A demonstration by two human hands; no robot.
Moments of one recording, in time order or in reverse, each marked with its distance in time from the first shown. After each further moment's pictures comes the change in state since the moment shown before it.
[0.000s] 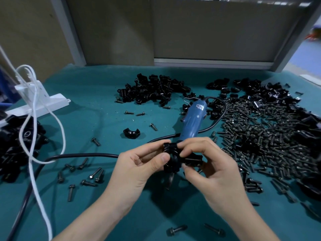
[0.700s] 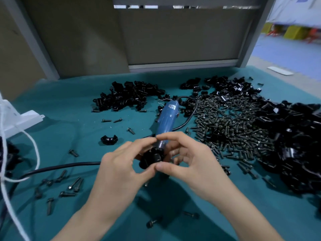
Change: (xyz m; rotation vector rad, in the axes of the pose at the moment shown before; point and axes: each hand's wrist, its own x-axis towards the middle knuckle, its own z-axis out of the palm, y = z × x) left_hand -0.006 0.014 0.020 1.028 -0.039 0.600; right_hand -0.004 -0.013 -0.024 0.030 -0.086 0.259
